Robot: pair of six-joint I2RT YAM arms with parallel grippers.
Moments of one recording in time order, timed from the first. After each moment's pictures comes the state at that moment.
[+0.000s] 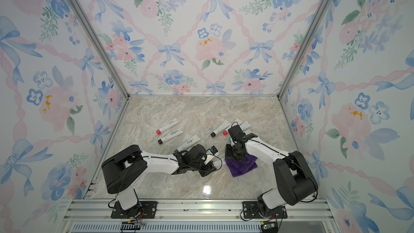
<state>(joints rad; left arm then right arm) -0.99 1.76 0.78 0.16 0.20 -0.13 0.44 1.50 0.84 -0.65 -0.17 0.56</state>
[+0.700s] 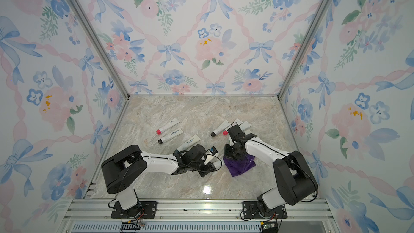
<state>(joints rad) -0.99 1.76 0.78 0.16 0.22 -0.12 0.46 1.51 0.84 -0.64 -0.22 0.56</state>
